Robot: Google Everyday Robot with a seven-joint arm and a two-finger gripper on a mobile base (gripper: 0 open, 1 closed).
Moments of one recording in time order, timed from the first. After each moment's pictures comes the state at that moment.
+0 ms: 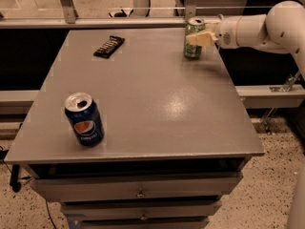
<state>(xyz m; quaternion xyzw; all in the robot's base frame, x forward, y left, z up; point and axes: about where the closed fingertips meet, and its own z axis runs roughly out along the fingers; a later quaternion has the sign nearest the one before) 0.777 -0.173 0.902 -0.36 0.74 0.21 0.53</state>
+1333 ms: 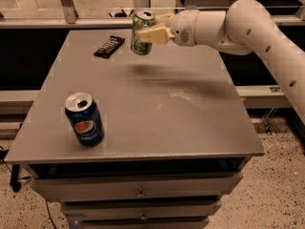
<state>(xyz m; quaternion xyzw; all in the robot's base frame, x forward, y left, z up) 0.710 -0.006 0.959 -0.43 0.63 0.32 0.56</state>
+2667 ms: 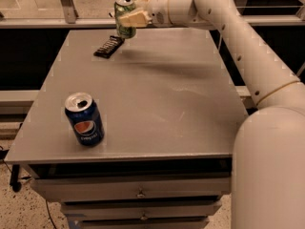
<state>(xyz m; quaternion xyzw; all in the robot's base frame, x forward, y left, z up) 0.795 0.047 0.969 -0.47 0.62 0.27 0.57</state>
